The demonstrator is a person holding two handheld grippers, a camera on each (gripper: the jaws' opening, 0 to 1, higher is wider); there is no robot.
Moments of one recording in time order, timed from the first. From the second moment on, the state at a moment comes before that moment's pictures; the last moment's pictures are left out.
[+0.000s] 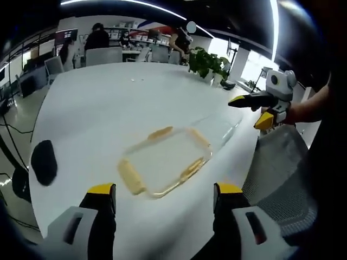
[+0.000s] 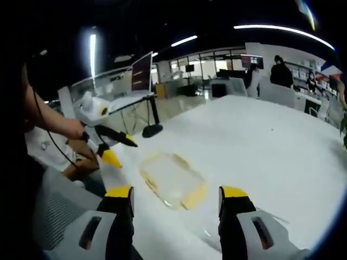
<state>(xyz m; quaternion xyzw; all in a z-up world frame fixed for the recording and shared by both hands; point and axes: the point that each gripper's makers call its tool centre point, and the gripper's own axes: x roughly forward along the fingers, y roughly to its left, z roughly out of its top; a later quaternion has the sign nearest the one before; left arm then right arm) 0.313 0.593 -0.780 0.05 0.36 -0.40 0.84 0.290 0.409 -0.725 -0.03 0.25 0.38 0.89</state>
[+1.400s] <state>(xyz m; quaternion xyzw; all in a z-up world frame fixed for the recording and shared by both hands) 0.343 0.606 -0.796 0.13 0.37 -0.46 0.80 0.304 0.416 -0.747 -0.10 0.26 0.40 0.87</state>
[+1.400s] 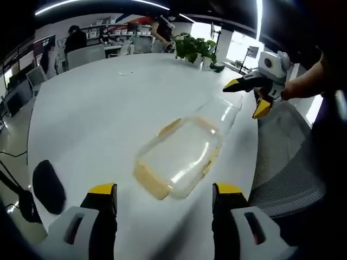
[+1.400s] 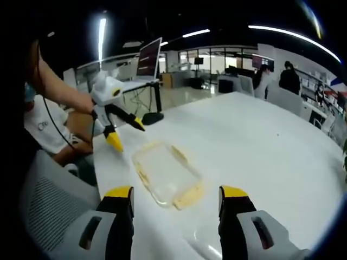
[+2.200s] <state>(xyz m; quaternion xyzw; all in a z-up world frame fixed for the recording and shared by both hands) 0.352 0.608 -0.813 0.19 0.38 -0.51 0.75 0.313 0.426 -0.762 -0.14 0.27 0.42 0.85</state>
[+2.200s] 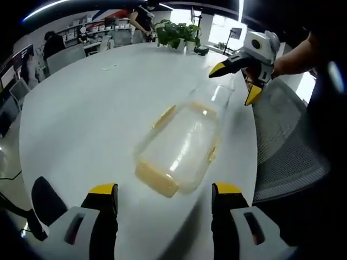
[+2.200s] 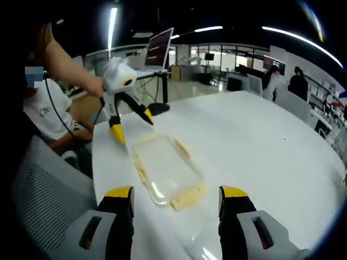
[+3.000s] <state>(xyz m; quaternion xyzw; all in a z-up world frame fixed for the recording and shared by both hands) 0.354 0.603 -0.823 0.24 0.37 -0.55 0.71 0.320 0.431 -0.784 -0.18 0.29 0.44 0.83</state>
